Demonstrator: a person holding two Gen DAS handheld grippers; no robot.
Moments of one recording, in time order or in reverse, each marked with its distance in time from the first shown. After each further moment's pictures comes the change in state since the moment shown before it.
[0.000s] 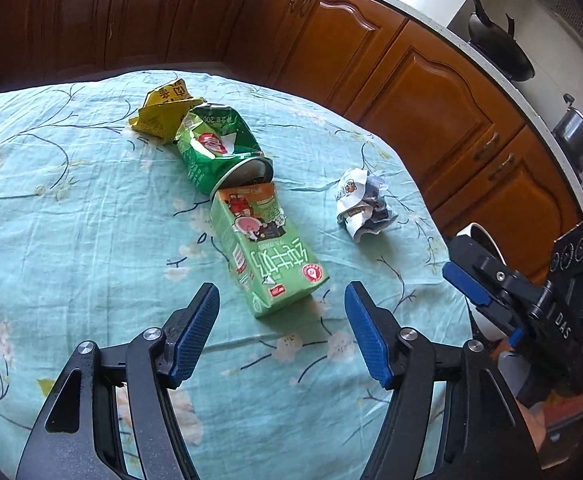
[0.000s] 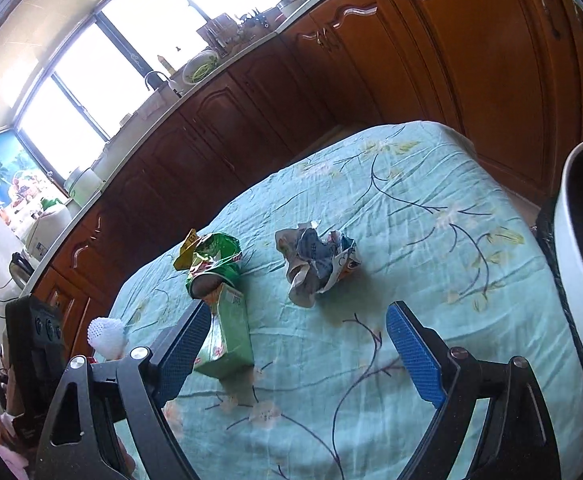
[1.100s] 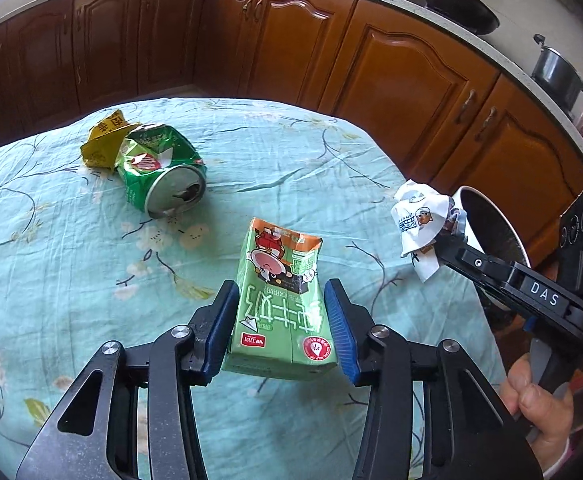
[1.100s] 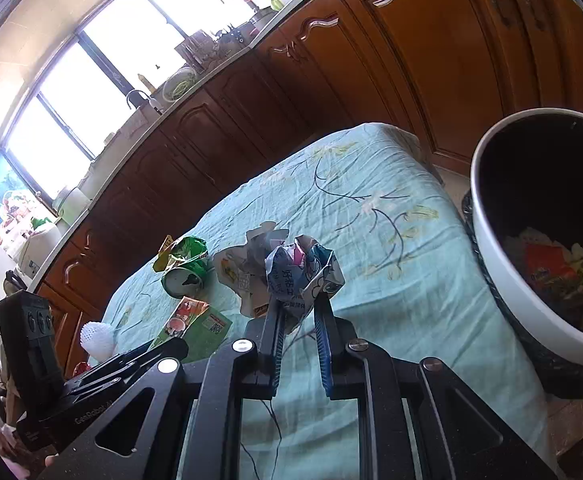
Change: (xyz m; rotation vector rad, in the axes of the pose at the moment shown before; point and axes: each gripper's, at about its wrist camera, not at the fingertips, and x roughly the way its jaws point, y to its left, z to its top) left arm 0.012 -0.050 -0.015 0.208 -0.029 0.030; right arm -0.071 -0.043 -0.030 0.053 -0.068 -0.046
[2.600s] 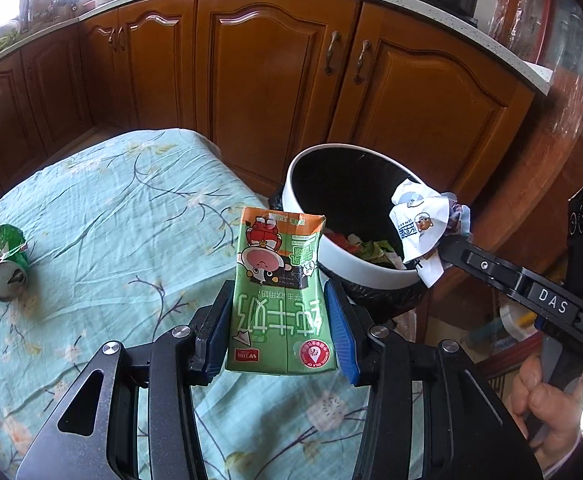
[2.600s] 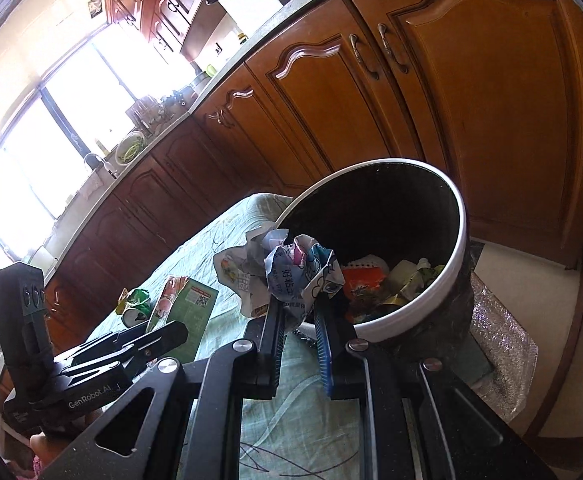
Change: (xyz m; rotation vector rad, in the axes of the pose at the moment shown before) left arm 0.015 -0.173 0.008 0.322 0.032 -0.147; right arm -0.120 -0.096 -0.002 0.105 -0.185 -0.169
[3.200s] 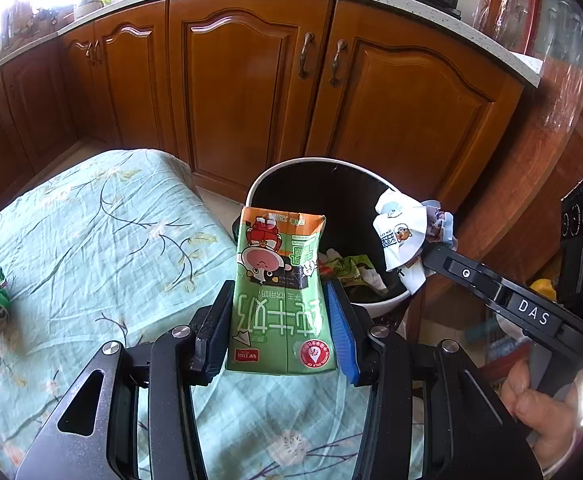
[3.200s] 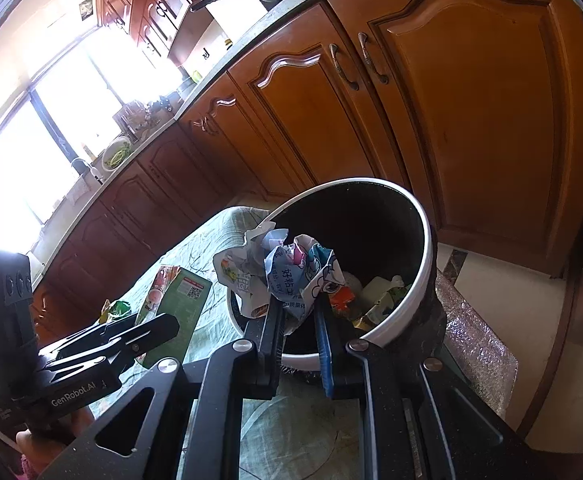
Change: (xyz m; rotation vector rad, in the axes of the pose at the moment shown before) left arm 0.019 -0.031 0.028 0.043 -0.005 -0.020; right arm -0.003 -0.019 0.014 0.003 -0.020 -0.050
